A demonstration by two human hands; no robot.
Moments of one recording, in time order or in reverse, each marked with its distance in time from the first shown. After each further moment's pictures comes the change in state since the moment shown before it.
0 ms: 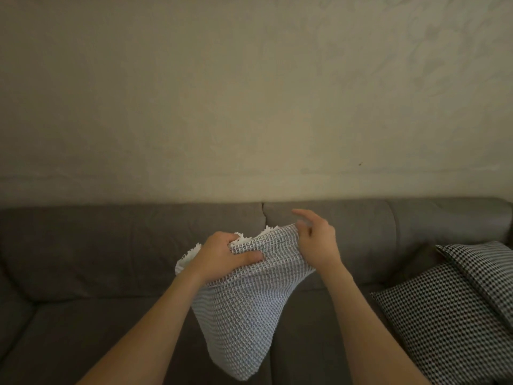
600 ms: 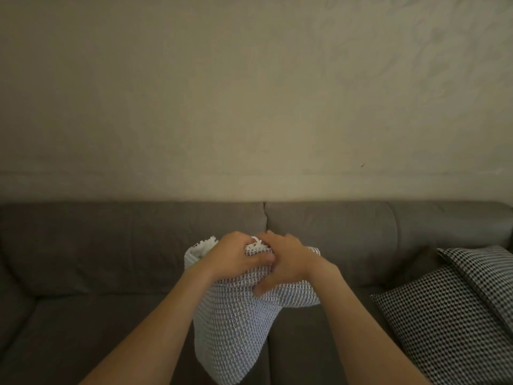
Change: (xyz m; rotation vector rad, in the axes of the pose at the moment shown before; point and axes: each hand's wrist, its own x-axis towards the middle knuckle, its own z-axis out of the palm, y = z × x) left_hand 0.009 0.015 0.008 0.173 -0.131 0.148; right_hand -0.009 -0.037 0.023 -0.450 -0.812 -0.217
